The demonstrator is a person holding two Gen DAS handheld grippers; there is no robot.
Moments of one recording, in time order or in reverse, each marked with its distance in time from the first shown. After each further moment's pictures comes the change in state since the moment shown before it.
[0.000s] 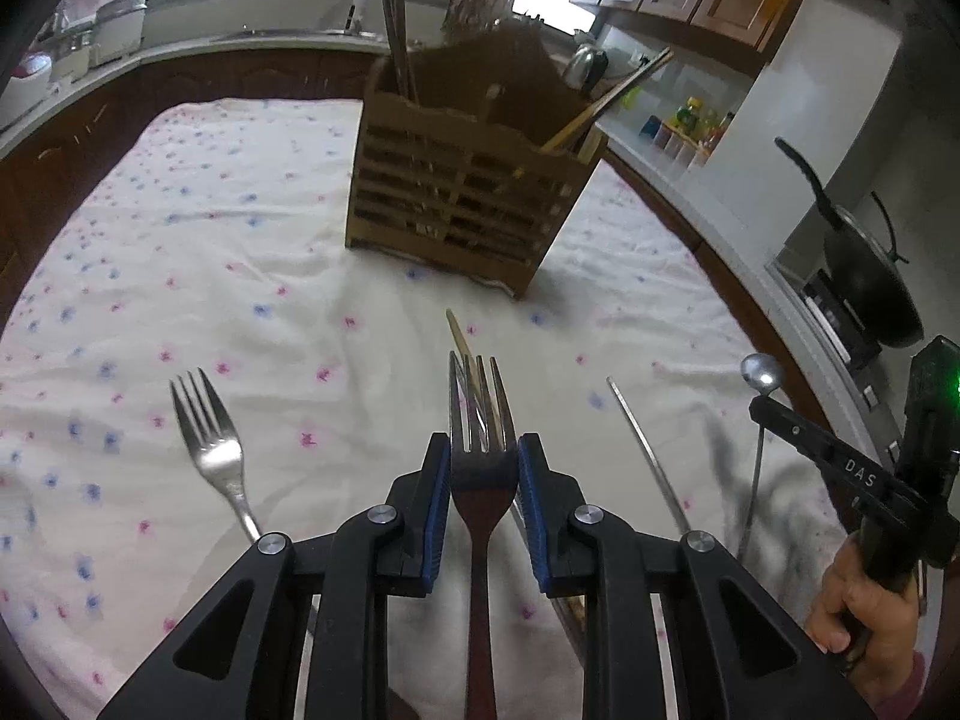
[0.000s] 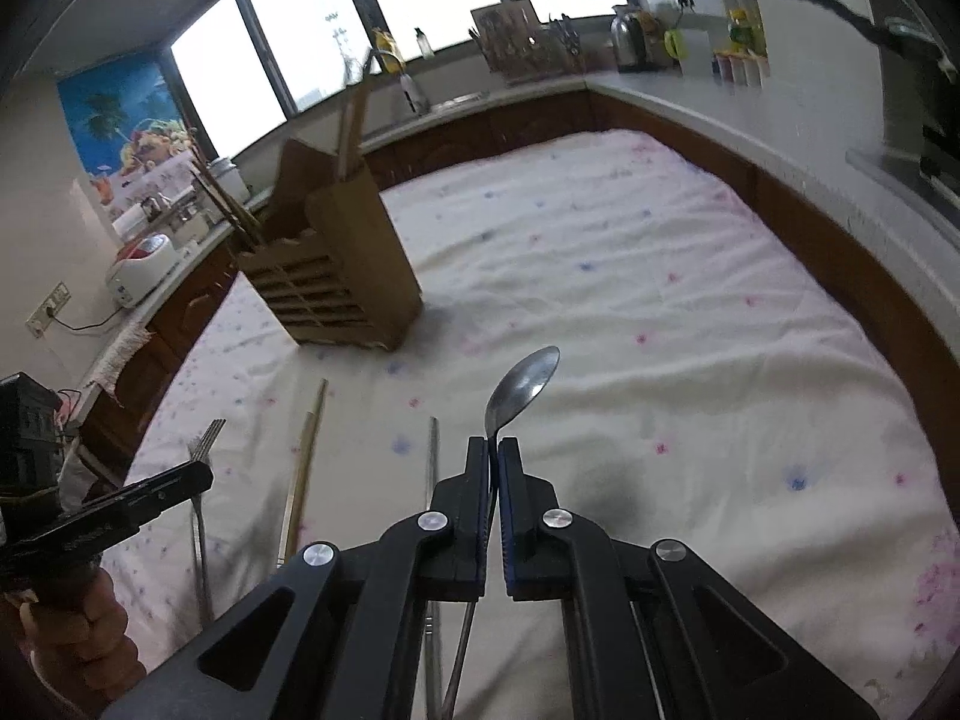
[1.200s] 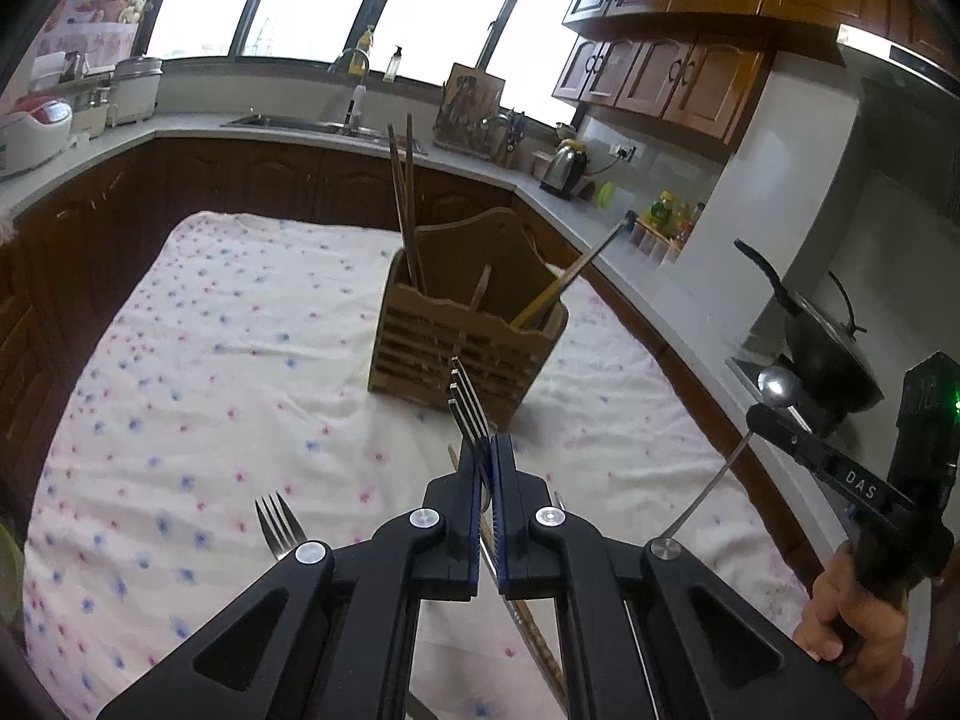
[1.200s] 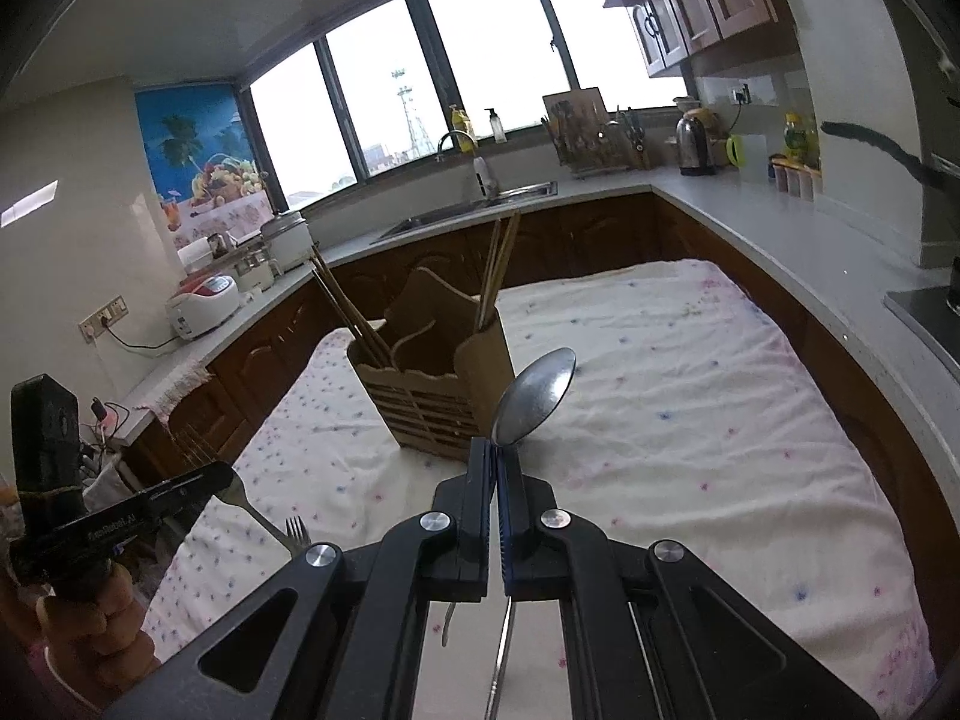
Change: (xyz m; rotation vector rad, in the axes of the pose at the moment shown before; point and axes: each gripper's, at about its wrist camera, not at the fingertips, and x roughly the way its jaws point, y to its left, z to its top) left arm -0.103 0.013 0.025 0.000 -0.196 -0.042; right arm -0.049 0.057 0.049 -0.091 -0.187 0.100
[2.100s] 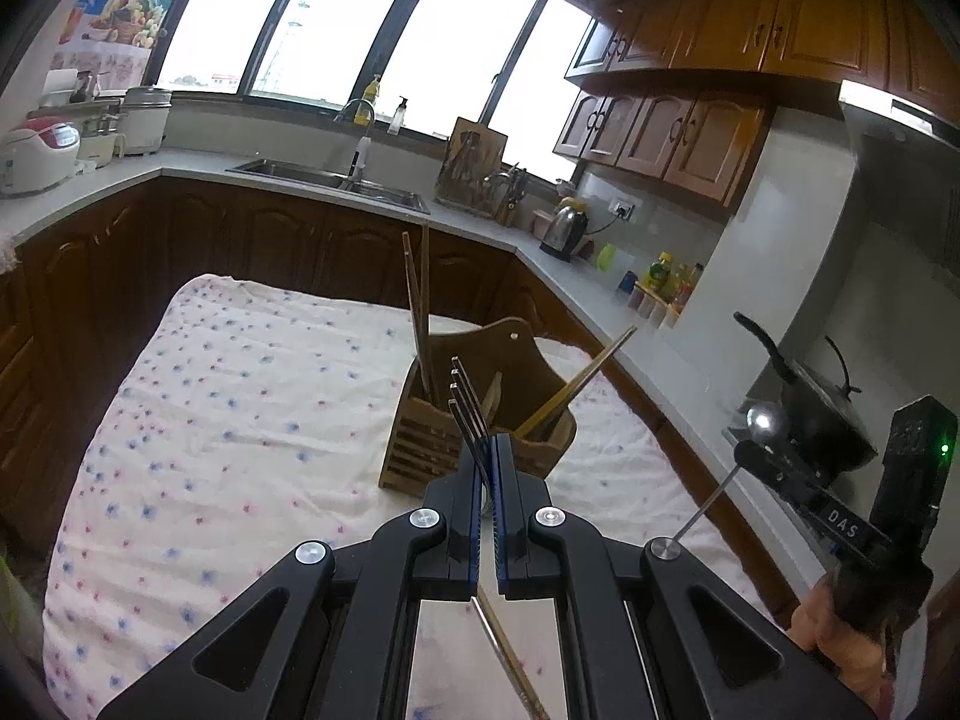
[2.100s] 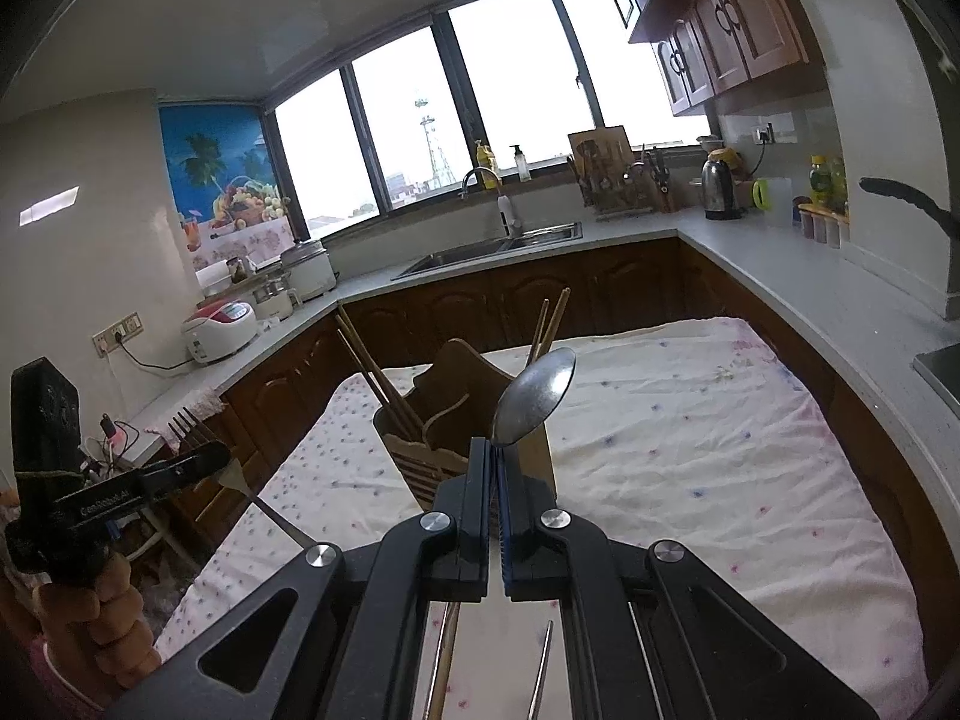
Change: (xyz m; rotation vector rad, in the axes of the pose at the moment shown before) left arm -0.003 0.022 0.037 -0.035 -0.107 -0.015; right arm 0.019 0.015 0.035 -0.037 -0.083 0.040
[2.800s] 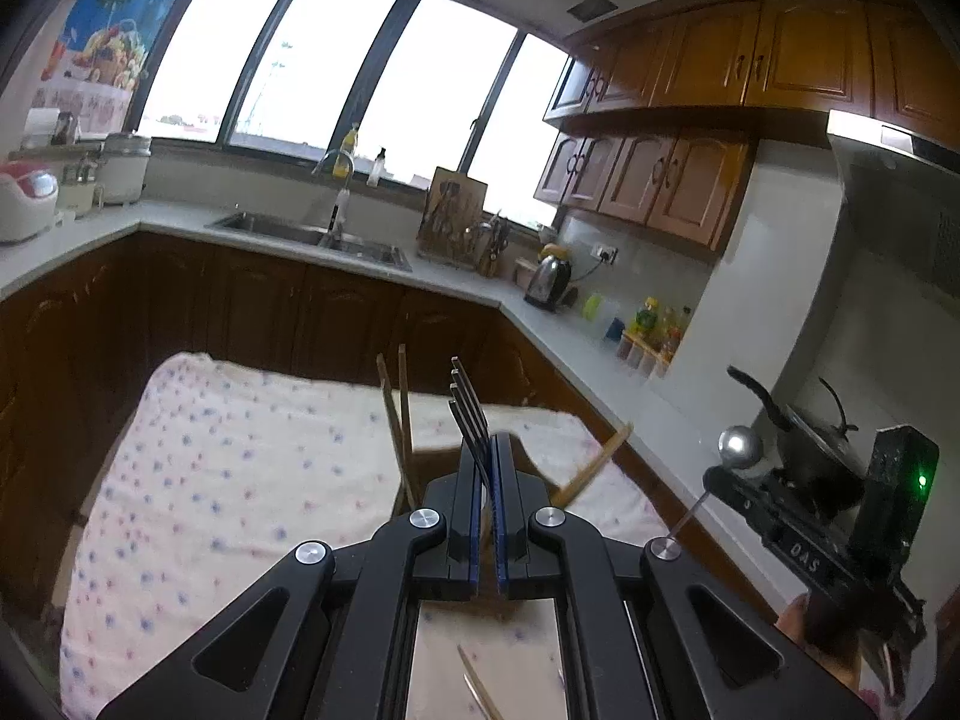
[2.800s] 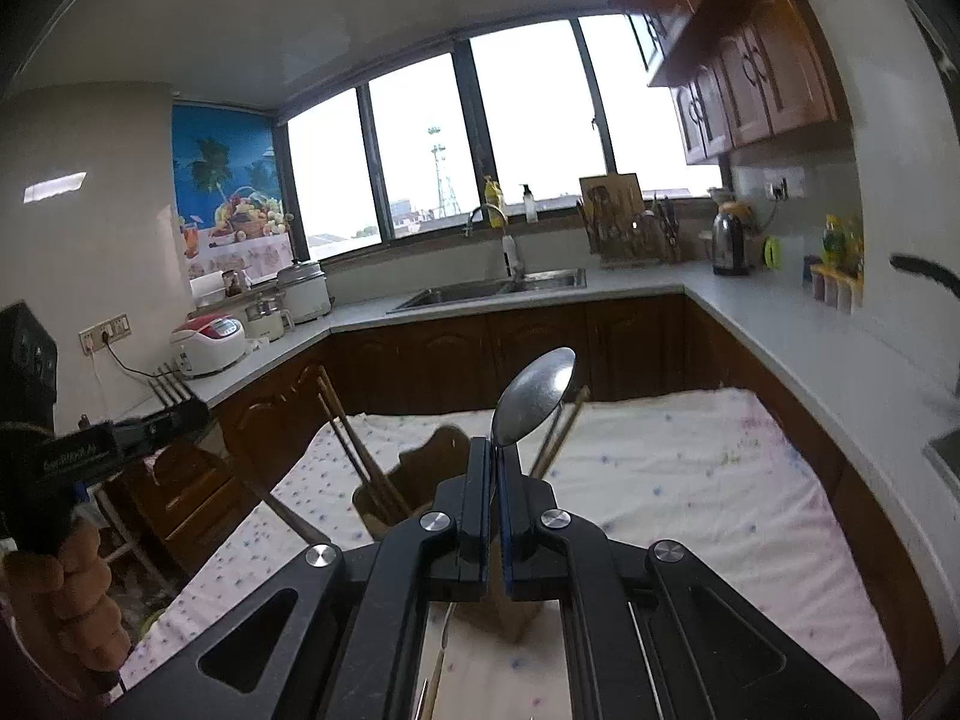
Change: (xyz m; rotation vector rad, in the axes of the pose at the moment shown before) left arm 0.035 0.010 0.052 0.046 -0.111 -0.030; right arm 0.037 0.011 0.046 -0.102 -0.113 -0.026
